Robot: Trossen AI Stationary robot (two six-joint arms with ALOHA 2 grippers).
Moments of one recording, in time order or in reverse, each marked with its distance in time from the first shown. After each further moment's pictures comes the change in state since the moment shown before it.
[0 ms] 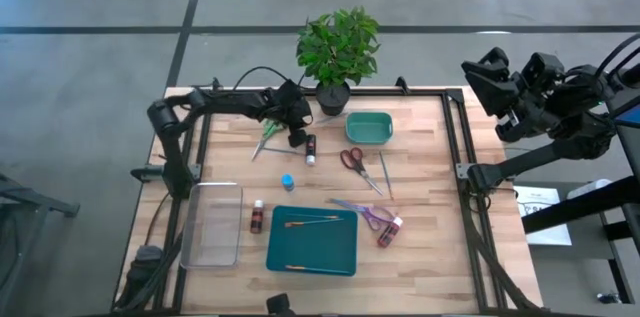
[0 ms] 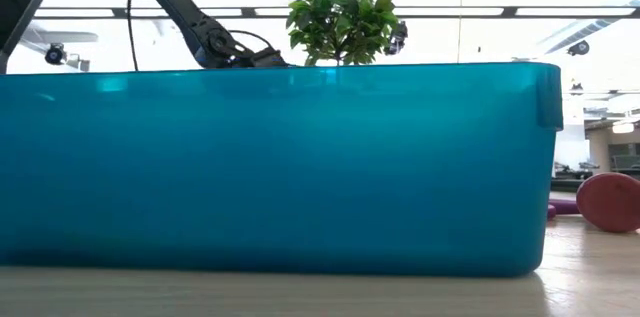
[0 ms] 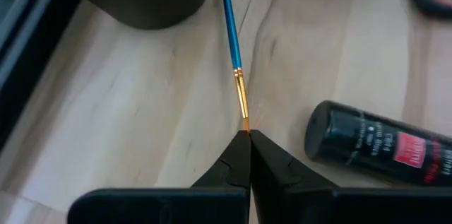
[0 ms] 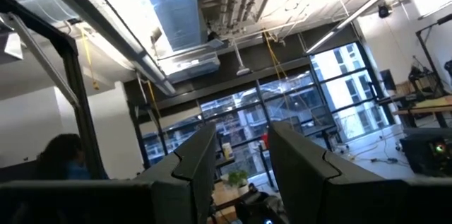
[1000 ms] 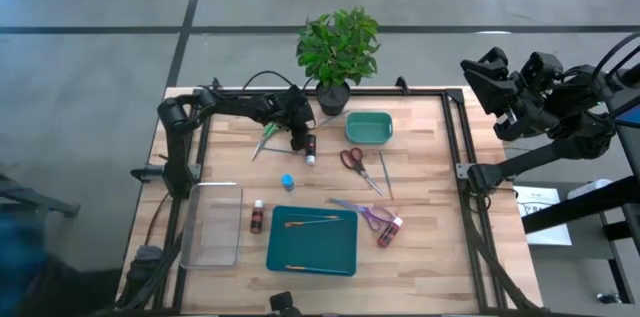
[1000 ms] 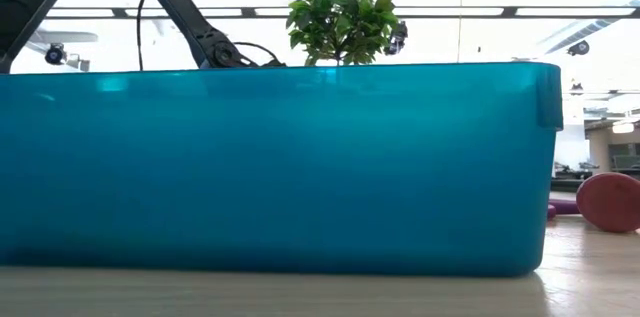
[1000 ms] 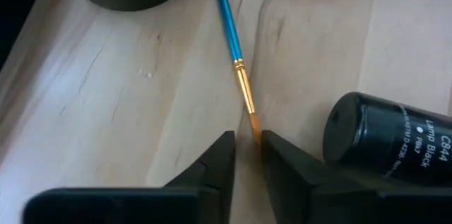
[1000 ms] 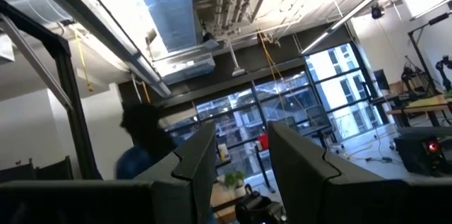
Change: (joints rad) left arm -0.013 0.086 0.002 0.053 -0.037 0.029; right arm 0.000 0.007 0.000 0.008 0.023 0.000
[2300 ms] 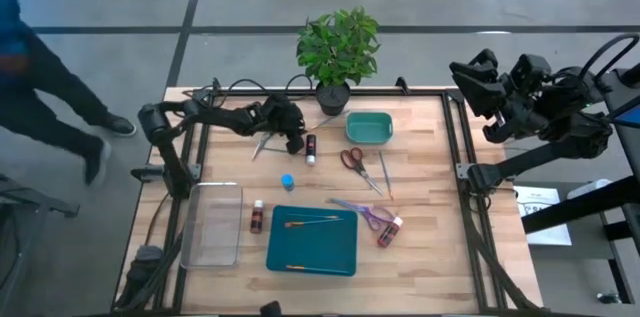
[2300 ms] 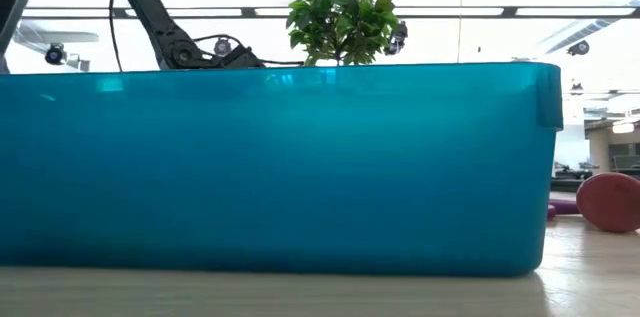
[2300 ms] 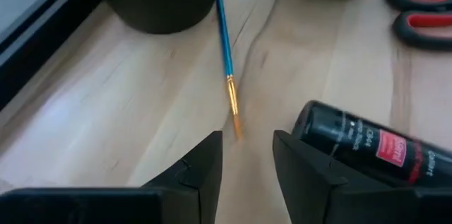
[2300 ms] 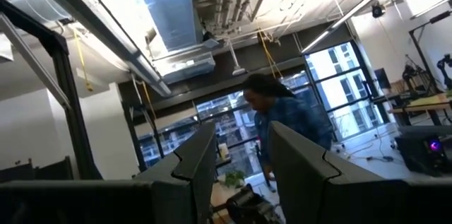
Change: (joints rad) left arm -0.012 -0.160 -0.289 0.383 0.033 -0.163; right arm 0.000 0.044 0.000 0.045 0.000 0.004
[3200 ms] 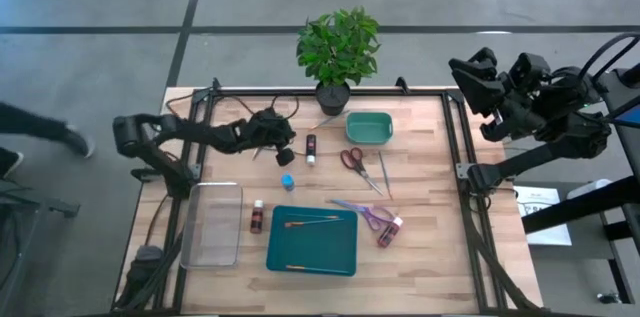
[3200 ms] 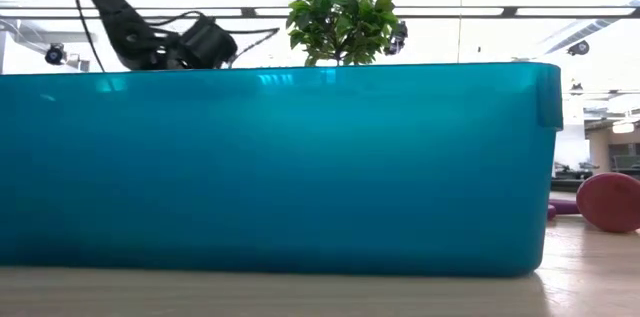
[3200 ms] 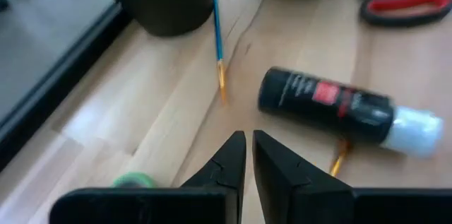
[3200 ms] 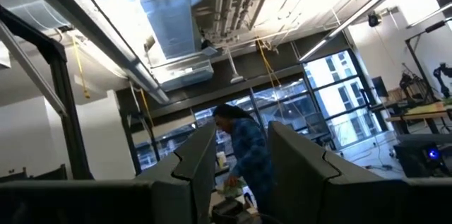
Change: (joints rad) left arm -0.124 -0.215 -0.236 0.127 -0.226 0.008; right arm 0.000 0.022 0.002 0.055 0.011 -0.017
